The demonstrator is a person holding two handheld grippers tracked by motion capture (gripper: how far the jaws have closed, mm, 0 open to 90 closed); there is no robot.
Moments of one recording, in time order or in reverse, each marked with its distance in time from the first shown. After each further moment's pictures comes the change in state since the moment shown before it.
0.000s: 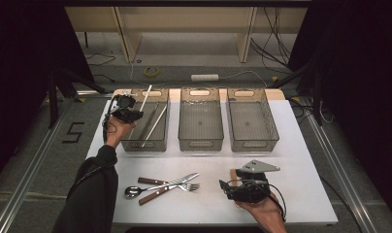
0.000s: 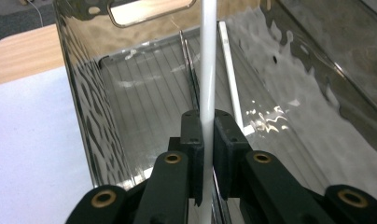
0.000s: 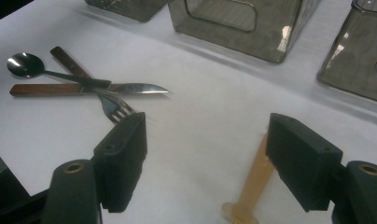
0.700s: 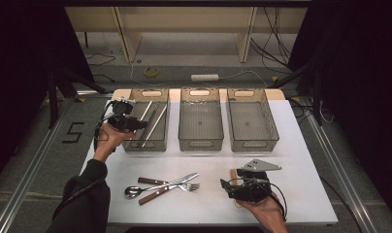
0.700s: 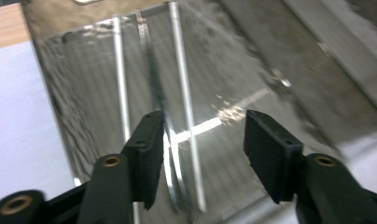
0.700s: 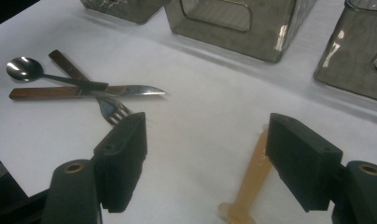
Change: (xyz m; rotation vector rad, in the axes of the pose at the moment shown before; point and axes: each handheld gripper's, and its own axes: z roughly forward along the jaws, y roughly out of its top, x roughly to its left) left arm -0.029 -0.017 -0.058 0.045 -0.127 0.025; right arm -0.004 0.000 0.000 -0.003 0.003 0.017
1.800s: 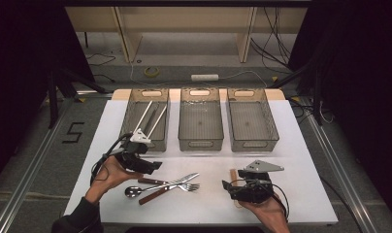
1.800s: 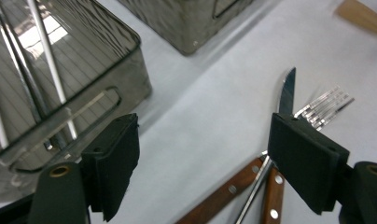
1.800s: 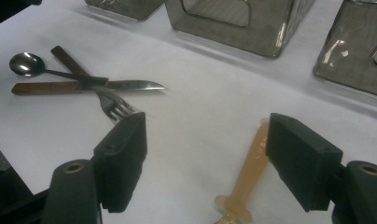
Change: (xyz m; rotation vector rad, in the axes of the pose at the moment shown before) left arm -0.084 -0.069 -0.035 0.069 -0.153 0.289; right arm -0.005 -0.004 -0.002 0.004 0.014 -0.004
